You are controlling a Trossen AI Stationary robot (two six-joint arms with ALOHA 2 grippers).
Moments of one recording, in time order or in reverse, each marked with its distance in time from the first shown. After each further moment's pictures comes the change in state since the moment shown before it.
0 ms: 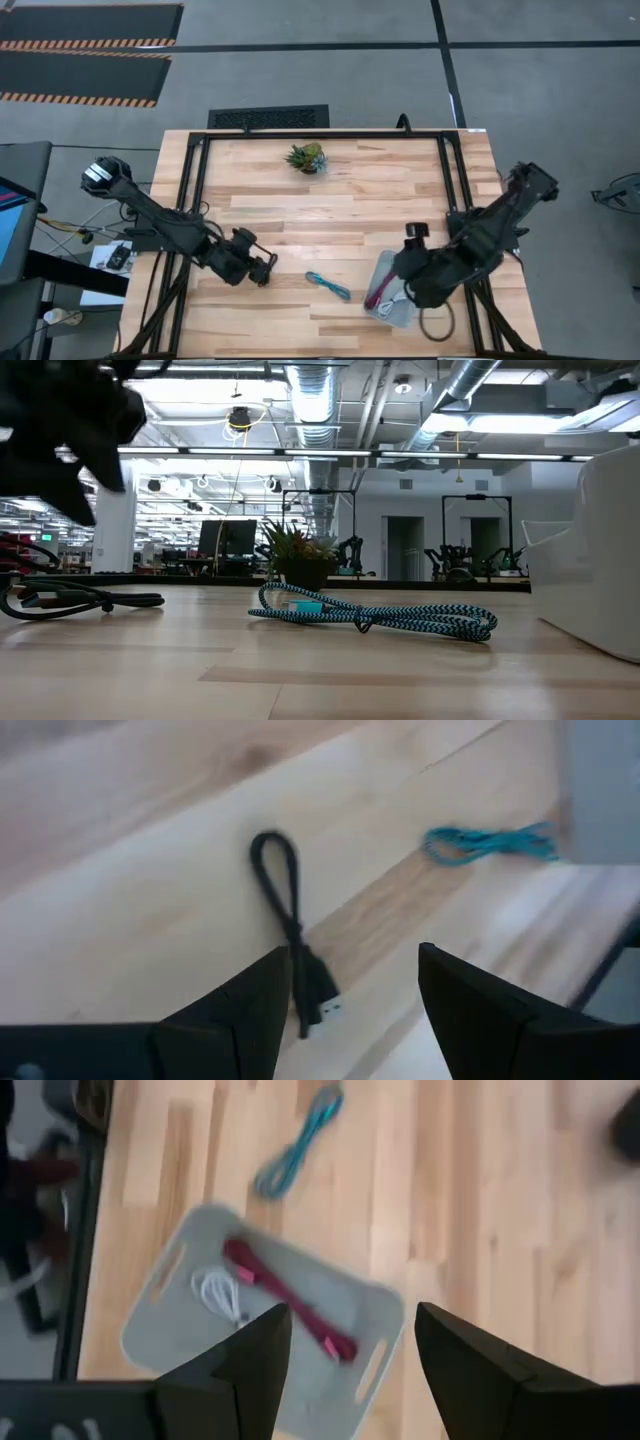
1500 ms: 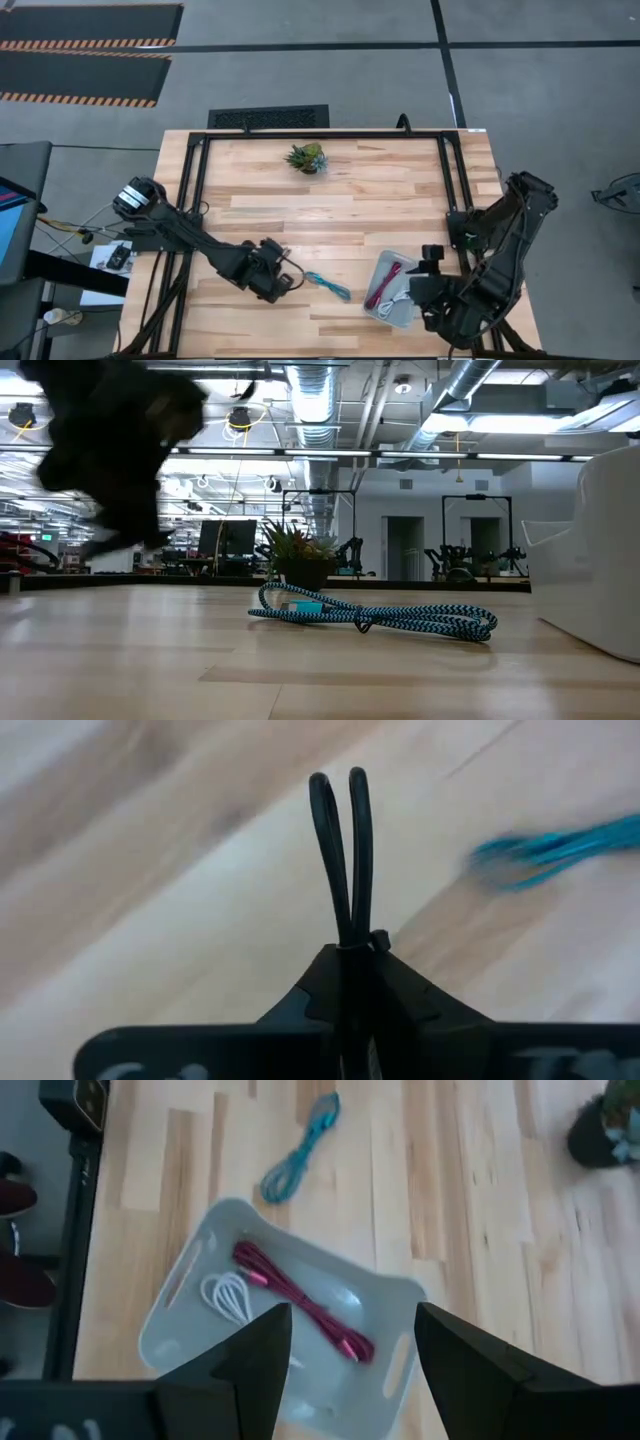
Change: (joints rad) left arm 0.045 0.422 0.355 -0.233 -0.074 0.184; right arm 0.230 0.086 -0.003 -0.071 0.208 0.257
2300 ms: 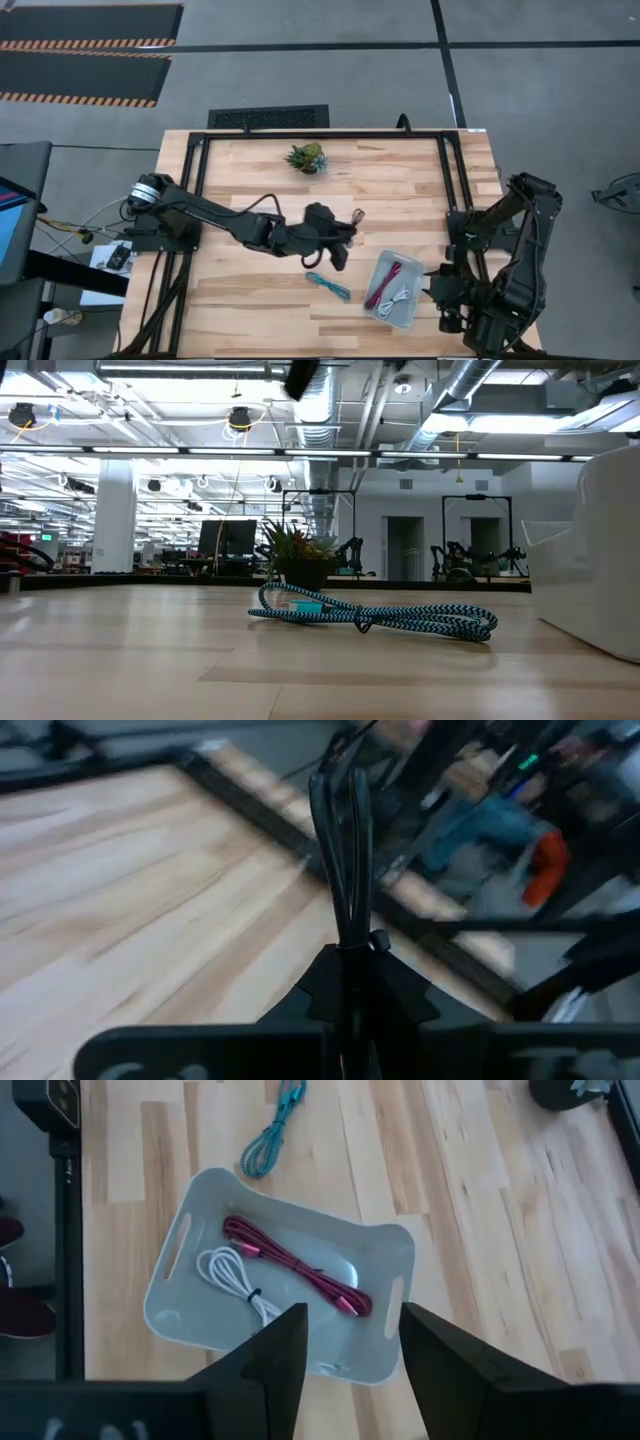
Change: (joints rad) left arm 0.239 0.057 0.341 0.644 -0.153 0.683; right arm 0.136 -0.005 0.000 -0.165 0.054 0.328
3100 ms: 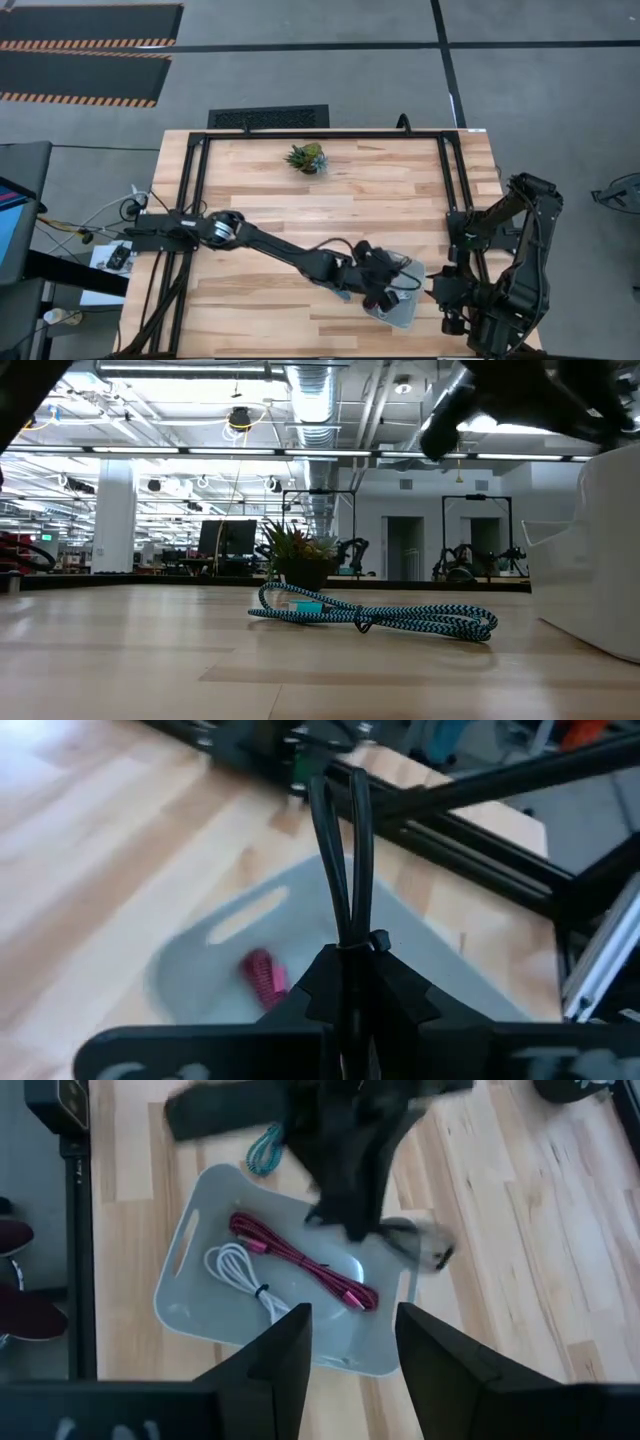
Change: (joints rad) left arm -0.040 0.672 0.754 -0.275 0.105 0.094; right arm 0.025 0.000 0.000 -0.005 0.000 0.044
